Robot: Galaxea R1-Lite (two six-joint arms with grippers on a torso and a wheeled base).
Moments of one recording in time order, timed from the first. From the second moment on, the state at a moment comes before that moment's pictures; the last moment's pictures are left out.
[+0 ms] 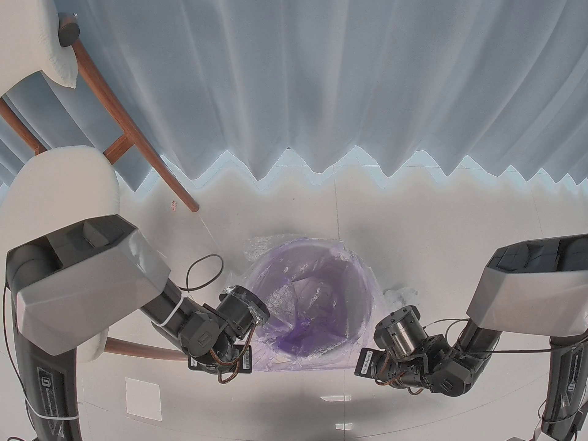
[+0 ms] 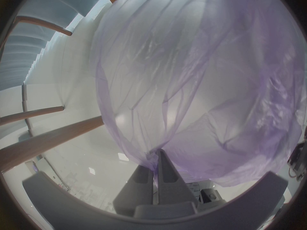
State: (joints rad) left arm -0.57 2.26 -0.98 0.04 0.29 -0.60; right arm 0.68 2.26 -0.63 -0.69 -0.12 0.84
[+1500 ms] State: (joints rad) left arm -0.61 1.60 -0.24 -0.84 0.10 -0.49; right arm 0.65 1.94 -0.19 -1.12 -0.09 0.83
